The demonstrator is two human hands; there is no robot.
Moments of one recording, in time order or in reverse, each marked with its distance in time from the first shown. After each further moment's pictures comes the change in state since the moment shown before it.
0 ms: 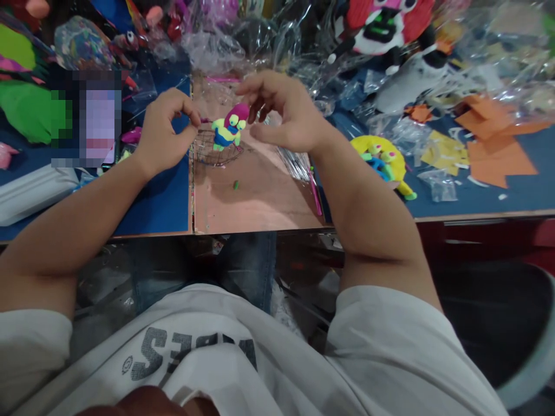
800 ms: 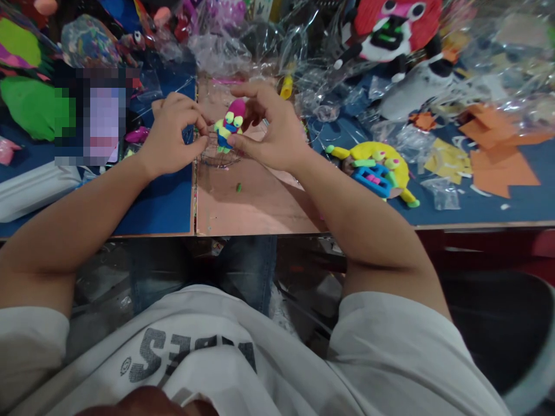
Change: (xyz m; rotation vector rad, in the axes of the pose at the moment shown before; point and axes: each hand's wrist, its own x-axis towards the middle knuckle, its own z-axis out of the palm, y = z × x) left_hand -0.005 0.006 -0.001 0.162 -0.142 0.008; right_hand -0.005 -0.009 0.041 -0.176 0.171 0.007
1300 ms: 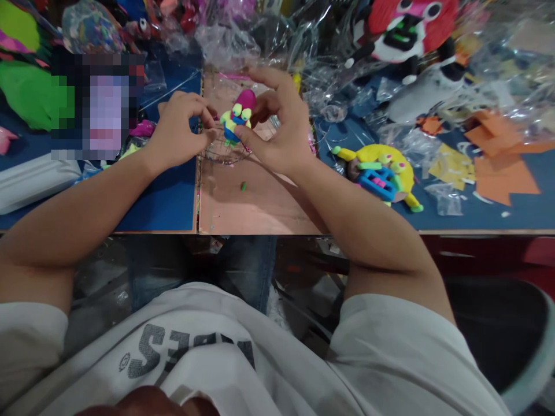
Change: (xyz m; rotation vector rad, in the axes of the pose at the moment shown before) left_hand 0.004 -0.007 0.012 -0.108 0.054 -0.136; right_hand -0.009 0.003 0.014 -0.075 0.167 -0.030
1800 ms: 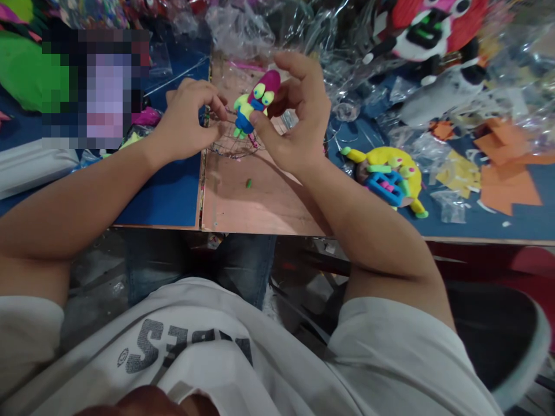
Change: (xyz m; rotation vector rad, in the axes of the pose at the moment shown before) left_hand -0.001 0.000 0.003 -0.036 -0.004 0.004; right_hand 0.004 0.001 0.009 0.052 0.159 -0.288
